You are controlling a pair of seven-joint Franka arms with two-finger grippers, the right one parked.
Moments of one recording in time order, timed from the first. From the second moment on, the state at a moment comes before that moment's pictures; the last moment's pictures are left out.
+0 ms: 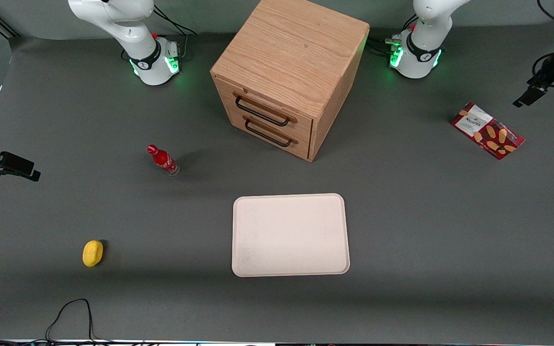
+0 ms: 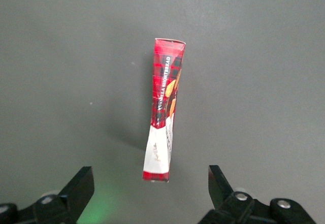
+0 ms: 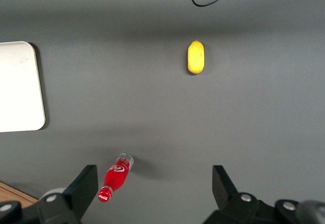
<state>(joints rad) 0.54 -0.48 -0.01 -2.66 -0.02 2.15 -0.33</state>
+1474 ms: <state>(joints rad) 0.49 -0.10 -0.01 -2.74 -0.01 2.62 -0.30</state>
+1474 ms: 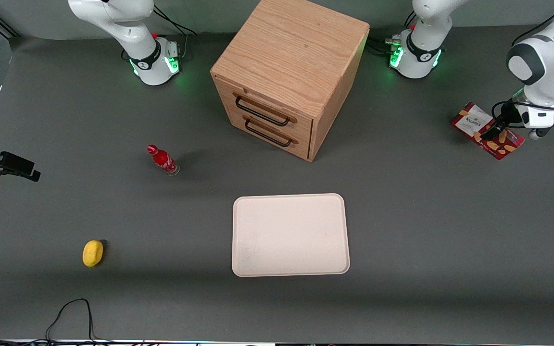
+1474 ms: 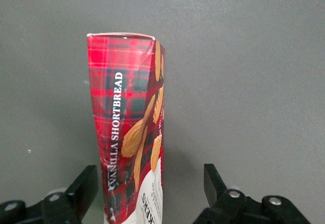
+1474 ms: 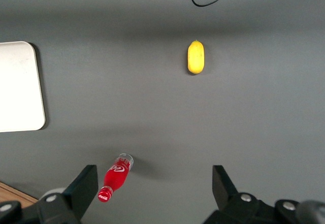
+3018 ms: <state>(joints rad) 0.49 -0.29 -0.02 -2.17 0.02 1.79 -0.29</state>
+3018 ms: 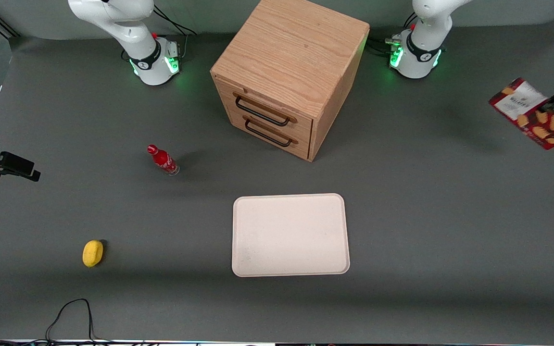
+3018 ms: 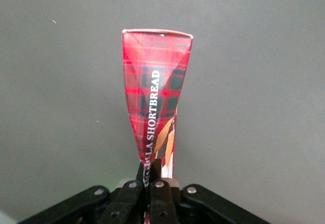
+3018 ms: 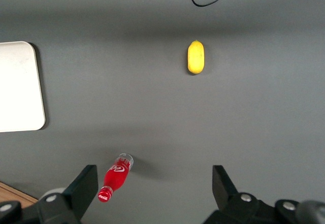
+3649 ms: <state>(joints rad) 0.46 -0.03 -0.20 -1.58 0.02 1.53 -0.29</state>
